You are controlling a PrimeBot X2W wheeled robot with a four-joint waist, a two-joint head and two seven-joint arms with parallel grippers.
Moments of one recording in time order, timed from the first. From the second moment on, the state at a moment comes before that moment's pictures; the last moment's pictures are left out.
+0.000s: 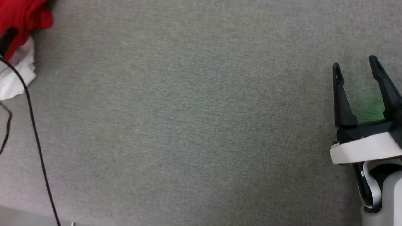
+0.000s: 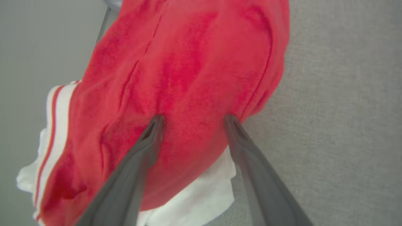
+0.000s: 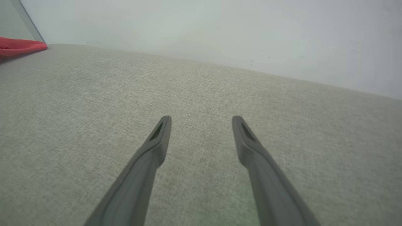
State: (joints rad) left arm -0.99 0.66 -0.18 0.69 -0.68 -0.13 0.55; right arm -0.24 -0.05 -0.04 -0.29 -0.06 0.13 0.05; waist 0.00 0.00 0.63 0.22
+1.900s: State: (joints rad) left arm -0.68 0.46 -0.34 0.30 -0.64 0.02 -0.25; right arm -0.01 -0.05 -0.14 -0.17 0.08 0.13 0.00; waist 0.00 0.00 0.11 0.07
